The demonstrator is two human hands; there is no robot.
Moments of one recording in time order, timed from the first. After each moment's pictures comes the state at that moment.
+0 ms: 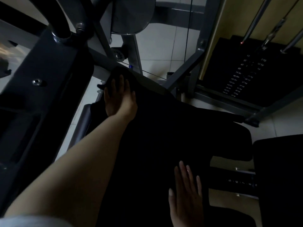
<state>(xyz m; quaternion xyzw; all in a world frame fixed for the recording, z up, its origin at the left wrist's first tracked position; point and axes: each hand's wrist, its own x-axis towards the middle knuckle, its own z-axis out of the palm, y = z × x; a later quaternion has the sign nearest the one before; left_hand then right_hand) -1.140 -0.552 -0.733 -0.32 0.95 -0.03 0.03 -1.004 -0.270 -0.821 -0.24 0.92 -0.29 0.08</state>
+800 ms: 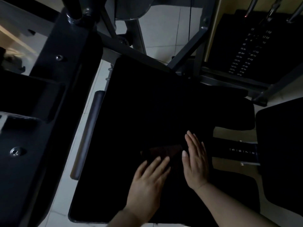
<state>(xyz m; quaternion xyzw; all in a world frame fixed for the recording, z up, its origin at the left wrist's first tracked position) -0.878 -0.384 -0.753 0.00 0.99 0.06 0.14 -1.004 -0.258 -0.825 -0.22 0.89 -0.40 0.06</state>
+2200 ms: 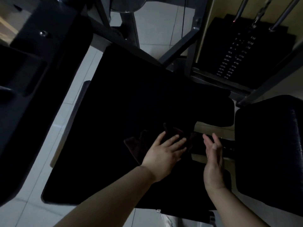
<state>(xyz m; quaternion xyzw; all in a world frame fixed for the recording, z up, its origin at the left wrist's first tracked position) -0.967 -0.333 -0.788 0.10 0.98 0.01 0.14 -1.018 -0.176 -0.790 0.04 0.72 -0.67 0.18</state>
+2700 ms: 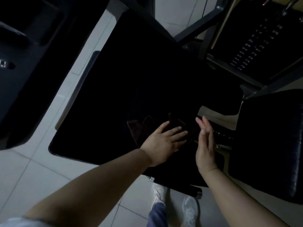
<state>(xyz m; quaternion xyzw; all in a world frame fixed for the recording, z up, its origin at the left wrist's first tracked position) -0.931 -0.316 -0.783 0.12 0.98 0.01 0.15 -1.006 -0.173 -0.783 -0.10 0.75 -0.62 0.23</state>
